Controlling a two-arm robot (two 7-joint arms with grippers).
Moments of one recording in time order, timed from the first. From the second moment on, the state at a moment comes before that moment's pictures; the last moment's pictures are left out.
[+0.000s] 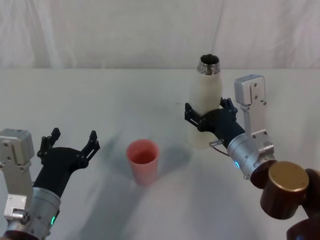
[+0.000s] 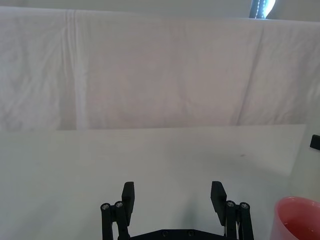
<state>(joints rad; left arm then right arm) 0.27 0.24 0.04 -1.85 -0.25 -0.02 -0.02 0.23 0.00 -0.32 -1.42 0.06 0.09 0.15</state>
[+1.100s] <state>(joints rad) 0.27 0.24 0.04 -1.85 -0.25 -0.02 -0.02 0.16 0.04 -0.29 -1.50 0.09 0.11 0.16</state>
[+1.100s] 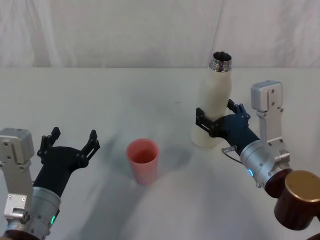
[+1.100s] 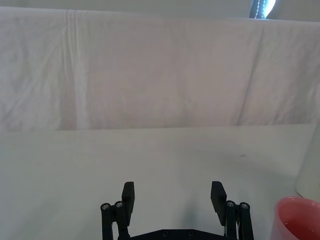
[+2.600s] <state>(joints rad) 0.27 0.24 0.04 -1.85 -0.25 -0.02 -0.02 -0.05 0.07 -0.23 -1.70 0.01 0.03 0.07</state>
